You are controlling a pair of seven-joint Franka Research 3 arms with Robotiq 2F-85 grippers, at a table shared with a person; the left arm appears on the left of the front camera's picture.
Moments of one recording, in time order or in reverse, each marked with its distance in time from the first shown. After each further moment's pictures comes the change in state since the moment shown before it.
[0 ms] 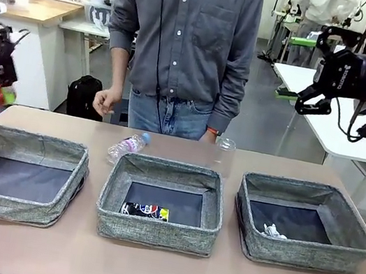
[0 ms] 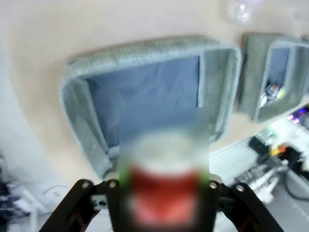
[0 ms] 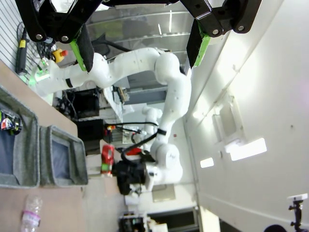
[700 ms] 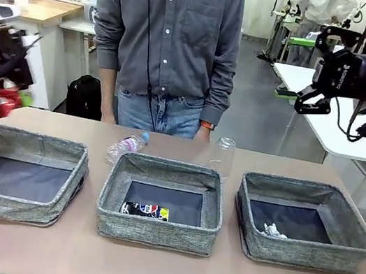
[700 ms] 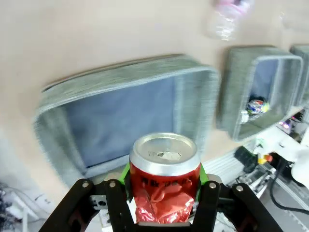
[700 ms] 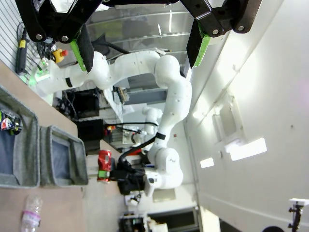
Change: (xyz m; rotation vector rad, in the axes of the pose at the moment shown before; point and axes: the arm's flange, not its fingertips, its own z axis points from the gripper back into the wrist) left arm 0.045 -0.040 -0.013 -0.049 -0.030 0.016; right arm 0.000 0.000 0.000 0.000 0.001 -0.001
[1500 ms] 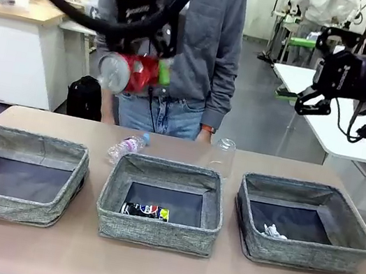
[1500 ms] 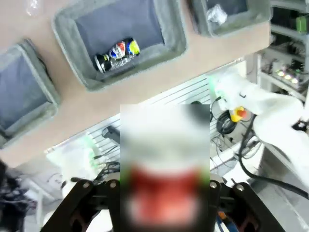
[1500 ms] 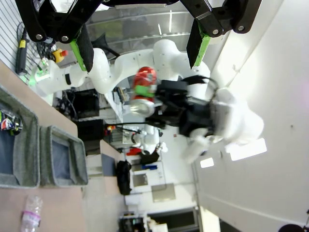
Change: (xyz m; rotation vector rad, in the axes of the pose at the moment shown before) left arm -0.067 -0.405 0.023 0.094 0.145 -0.184; right arm 0.000 0.000 0.000 0.000 0.000 0.001
